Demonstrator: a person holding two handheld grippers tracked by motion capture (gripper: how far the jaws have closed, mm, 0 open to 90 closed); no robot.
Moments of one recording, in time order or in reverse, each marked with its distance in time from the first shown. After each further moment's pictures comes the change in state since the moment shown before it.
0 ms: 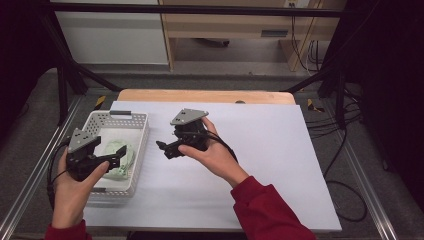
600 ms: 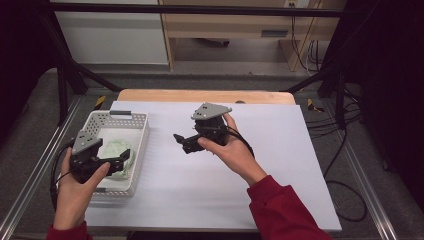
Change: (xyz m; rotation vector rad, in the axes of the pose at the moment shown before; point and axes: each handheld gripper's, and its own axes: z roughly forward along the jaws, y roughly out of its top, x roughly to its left) left arm -0.006 -0.004 0.005 0.025 -0.023 0.003; right arm -0.026 -0.004 -0.039 -0.038 -0.064 0.000
